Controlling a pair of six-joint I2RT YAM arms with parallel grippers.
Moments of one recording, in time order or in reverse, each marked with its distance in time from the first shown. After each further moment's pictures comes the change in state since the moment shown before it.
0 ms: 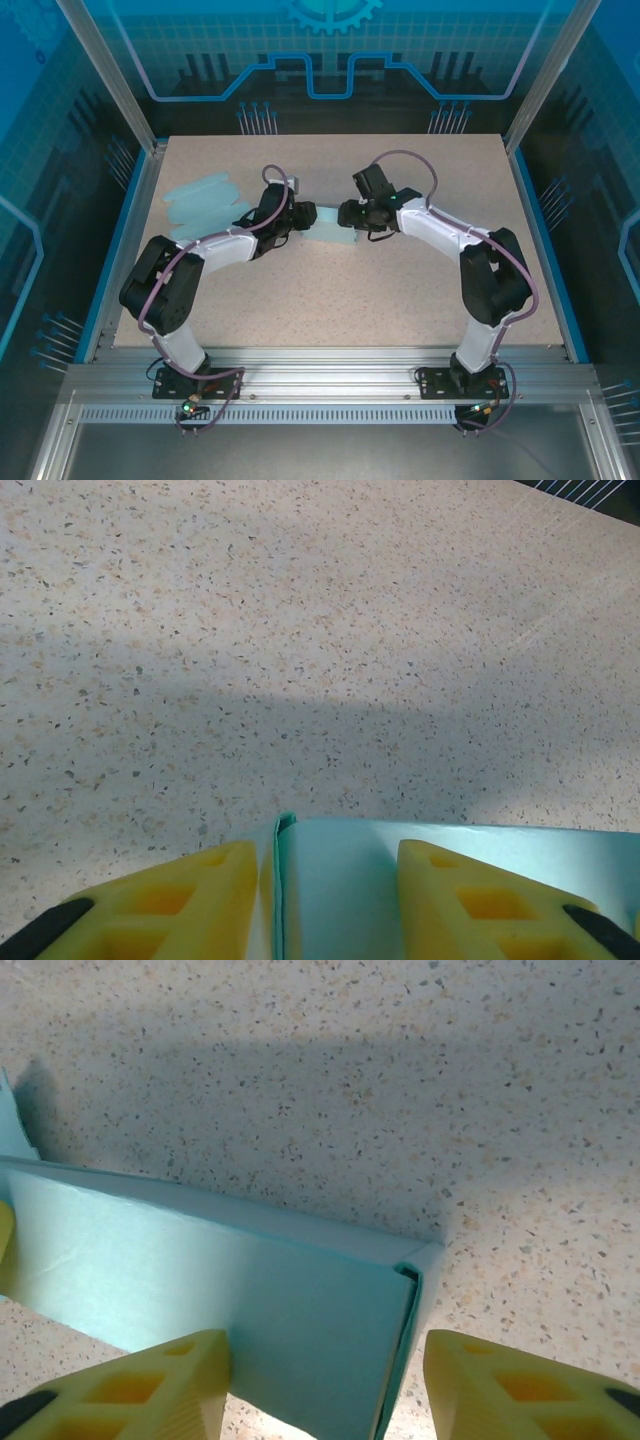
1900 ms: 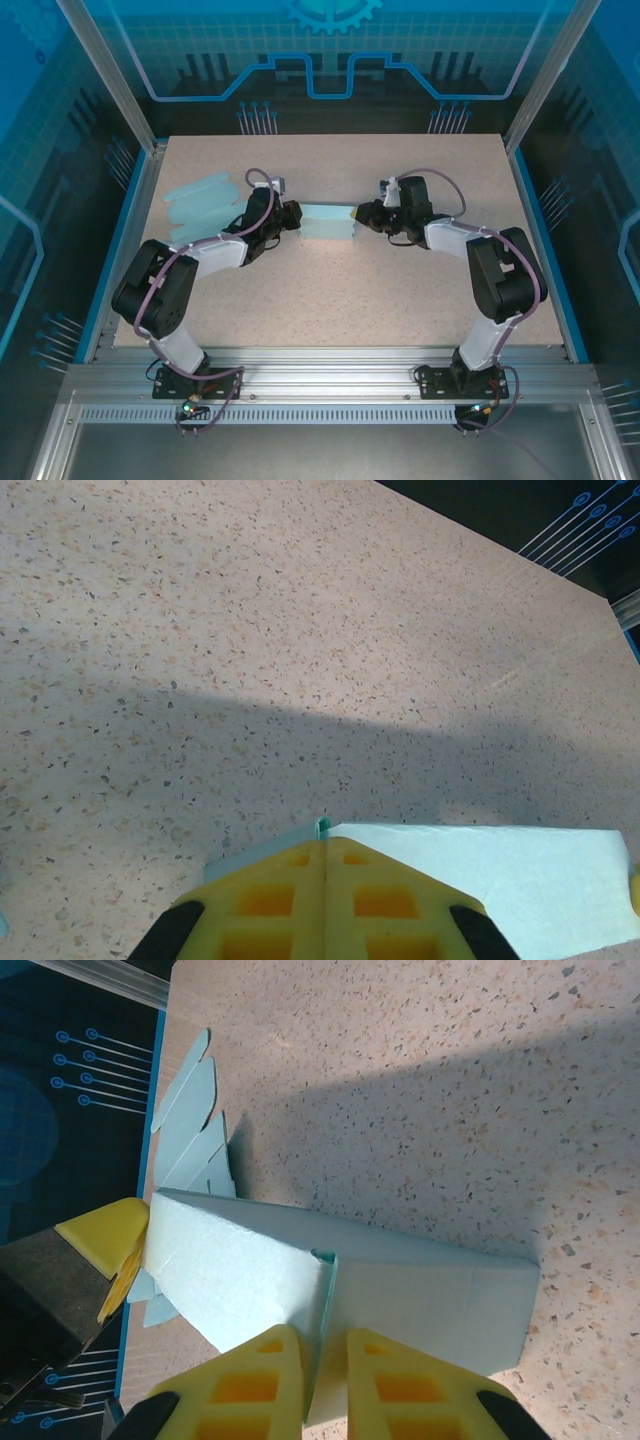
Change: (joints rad) left arm 0.060 -0.037 -0.106 0.143 0.041 -0.069; right arm -0.226 -0.016 -0.348 0.641 -0.549 0.125
